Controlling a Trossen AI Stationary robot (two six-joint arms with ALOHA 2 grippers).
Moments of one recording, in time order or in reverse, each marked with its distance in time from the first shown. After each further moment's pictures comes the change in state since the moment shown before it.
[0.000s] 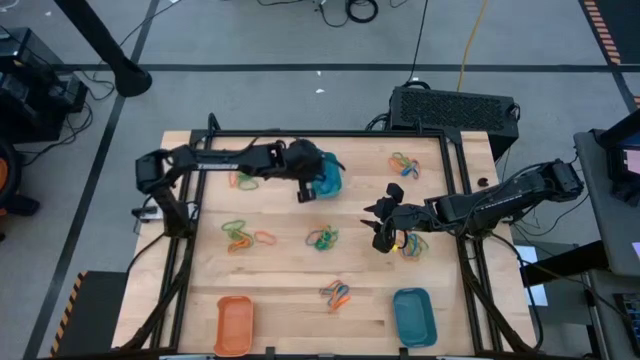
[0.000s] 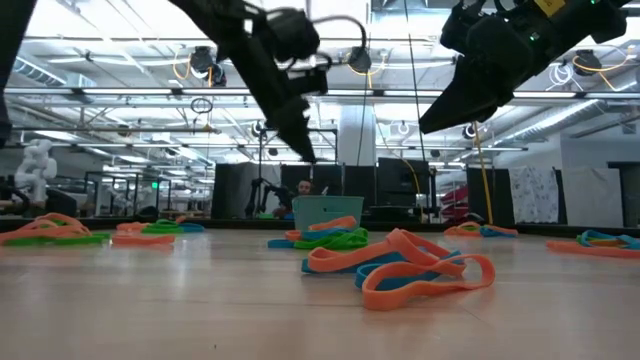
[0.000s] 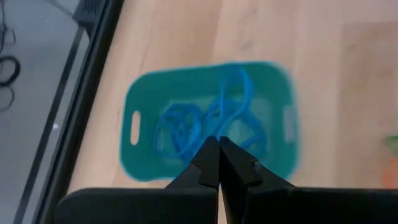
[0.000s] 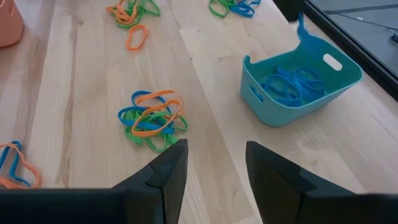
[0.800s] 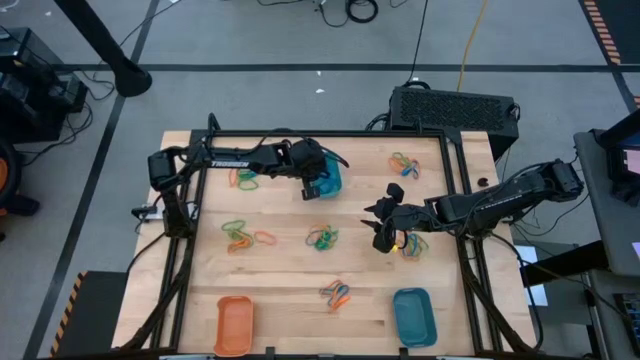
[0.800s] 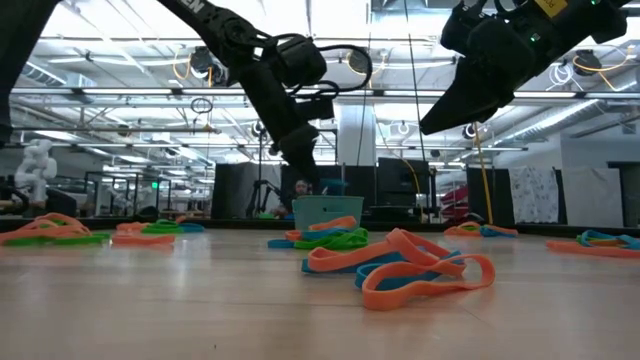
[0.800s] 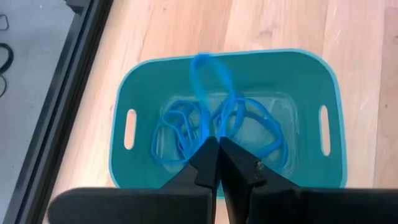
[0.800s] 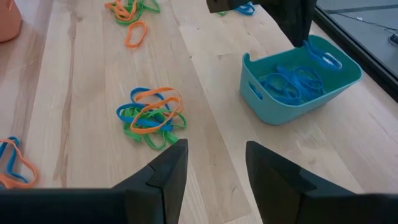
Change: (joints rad) left arm 0.036 0.089 0.000 0.073 0.016 0.003; right arm 0.000 0.000 0.000 -0.007 0.000 -0.008
